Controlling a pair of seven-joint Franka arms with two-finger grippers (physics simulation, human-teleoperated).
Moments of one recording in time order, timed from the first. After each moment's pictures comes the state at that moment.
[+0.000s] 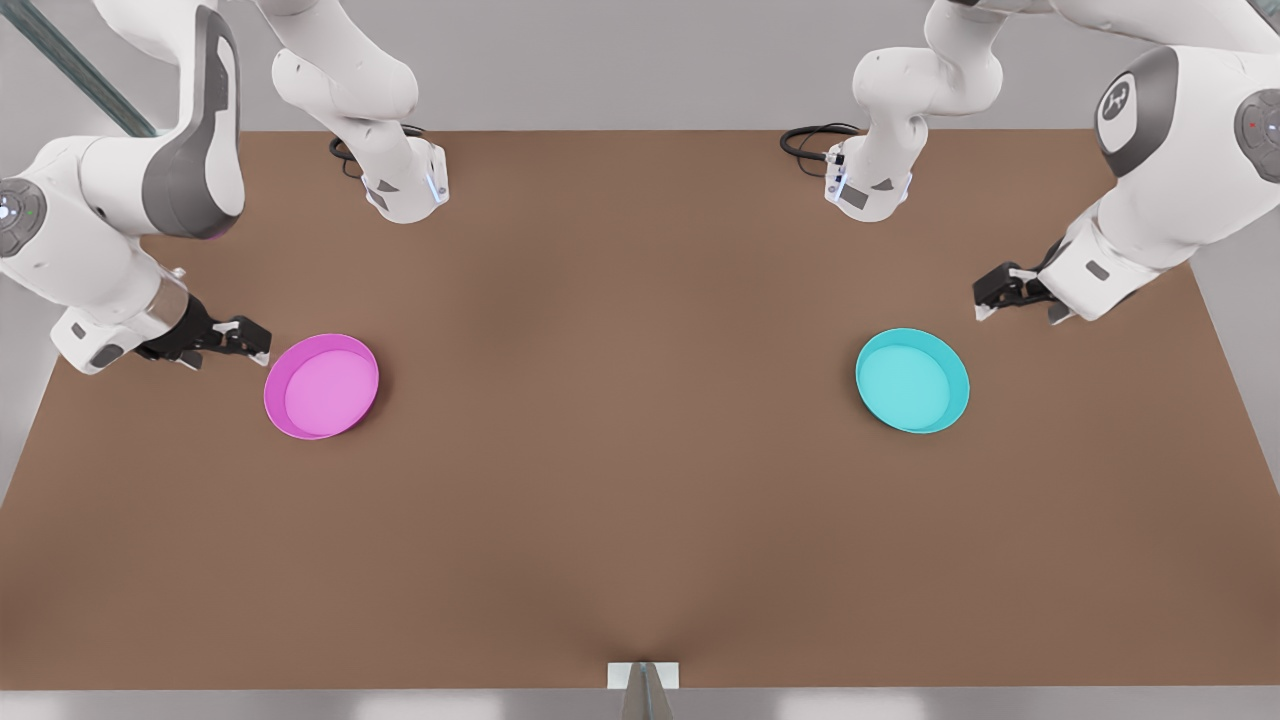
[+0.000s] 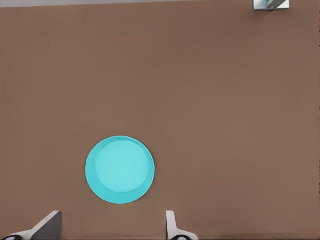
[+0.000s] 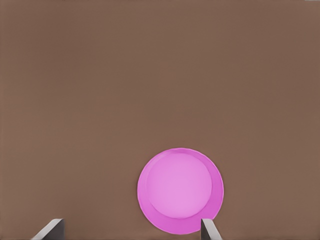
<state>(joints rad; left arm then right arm) -0.06 0.11 -0.03 -1.33 -0.04 1.37 -0.05 -0.16 0.05 0.15 -1.66 0.00 1.71 -0.09</state>
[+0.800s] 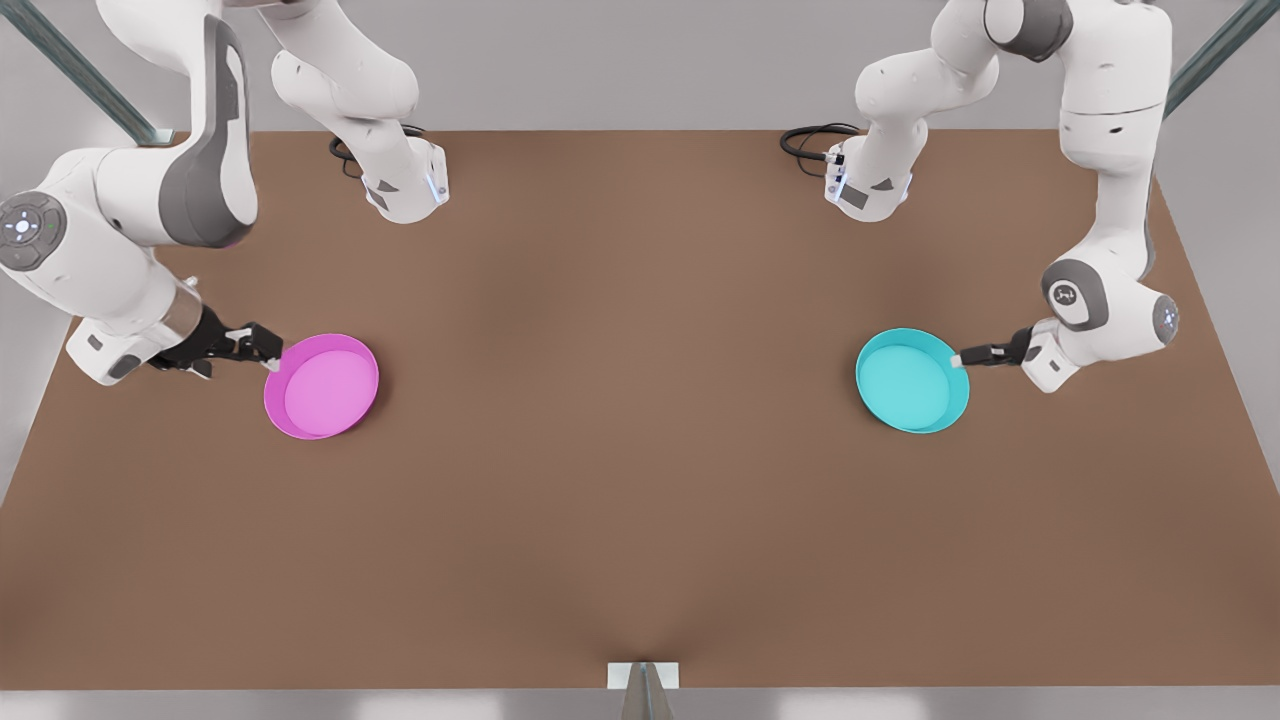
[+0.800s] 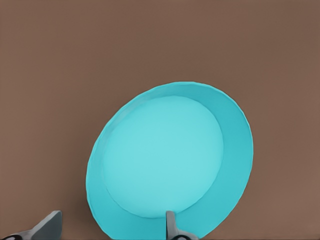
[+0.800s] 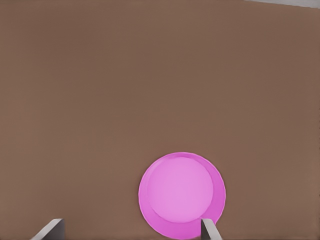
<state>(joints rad) 0.26 0.25 0.09 -2.25 -0.38 2.16 0.54 -0.15 0.08 0.15 -1.64 -0.02 1.72 -0.10</state>
